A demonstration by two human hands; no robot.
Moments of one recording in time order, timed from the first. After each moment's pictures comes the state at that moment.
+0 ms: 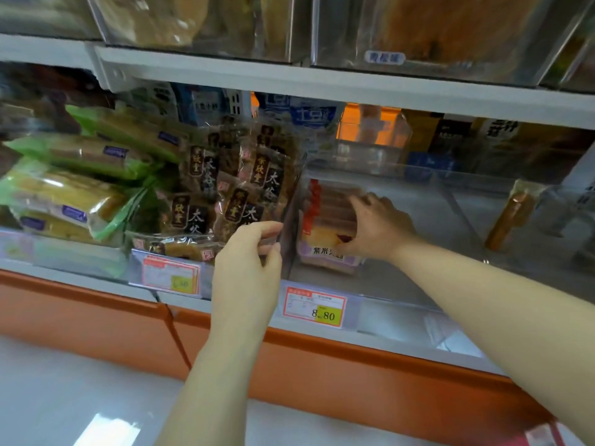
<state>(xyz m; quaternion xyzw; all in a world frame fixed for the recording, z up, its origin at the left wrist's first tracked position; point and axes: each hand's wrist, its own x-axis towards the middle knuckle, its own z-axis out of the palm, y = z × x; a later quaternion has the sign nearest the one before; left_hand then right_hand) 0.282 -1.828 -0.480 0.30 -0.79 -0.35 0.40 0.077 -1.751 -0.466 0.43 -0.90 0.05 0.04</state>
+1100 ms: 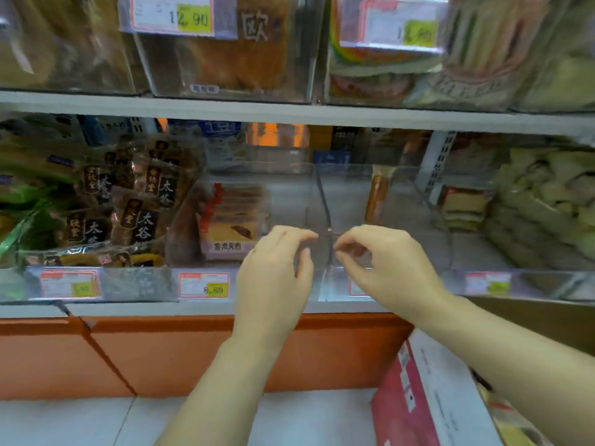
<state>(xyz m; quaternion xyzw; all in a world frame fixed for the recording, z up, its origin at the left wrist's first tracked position) 0.243 -1.675 -0.460 0.08 -0.86 -0.26 0.43 0.152 -1.533 -0.429 0.46 -0.83 0.26 0.18</state>
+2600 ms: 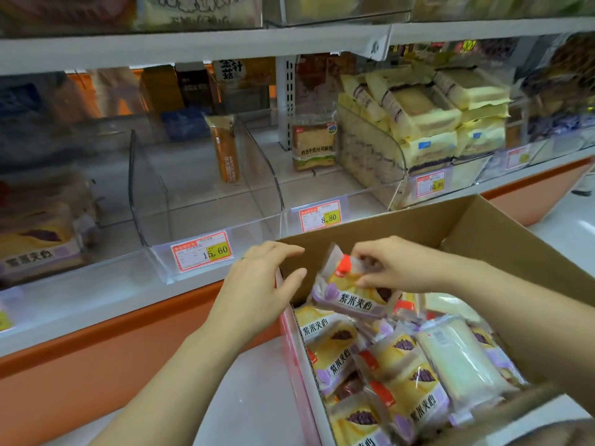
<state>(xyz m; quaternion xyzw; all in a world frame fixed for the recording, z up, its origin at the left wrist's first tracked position) 0.178 -1.511 -0.496 -0.07 -0.96 -0.27 0.08 0.101 -1.288 -0.475 0.32 -0.93 0.12 -0.15</state>
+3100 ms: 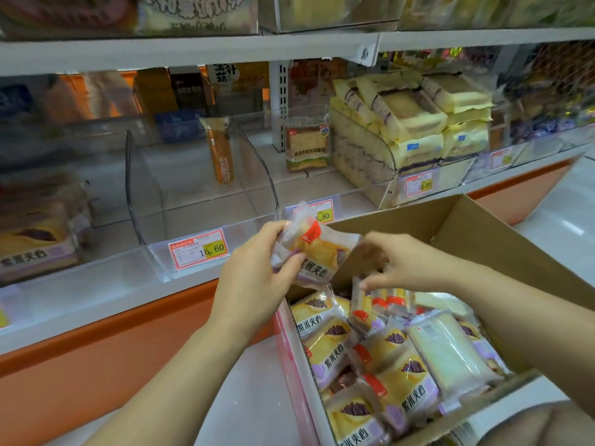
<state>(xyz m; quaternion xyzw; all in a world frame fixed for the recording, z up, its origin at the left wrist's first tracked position) 0.188 -1.500 -0.484 -0.06 -0.89 -0.41 0.19 0.113 -1.269 -0.476 0.23 -0.95 0.18 -0.13</state>
